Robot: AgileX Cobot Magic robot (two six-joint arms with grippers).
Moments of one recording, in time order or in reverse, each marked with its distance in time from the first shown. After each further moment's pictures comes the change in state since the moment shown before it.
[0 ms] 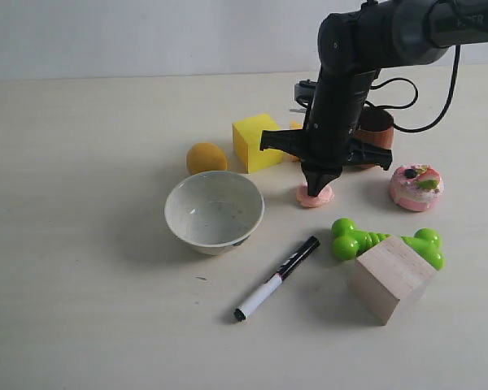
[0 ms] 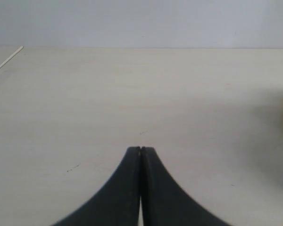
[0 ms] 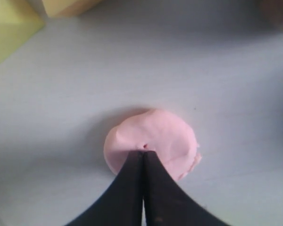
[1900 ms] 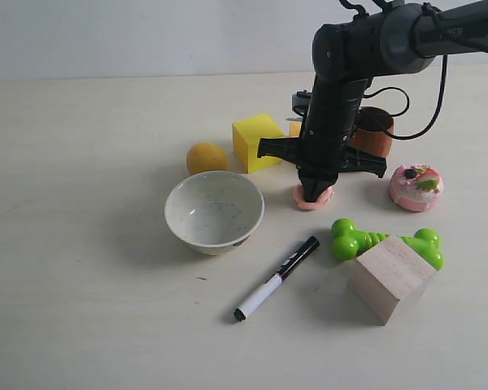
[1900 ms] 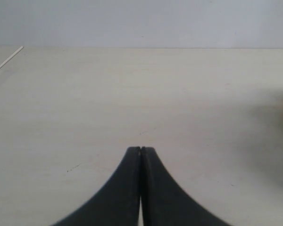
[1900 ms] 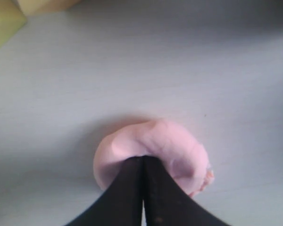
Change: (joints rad) left arm 0.000 0.000 0.000 0.000 0.000 0.000; right arm 0.000 0.079 -0.036 0.020 0.038 0.000
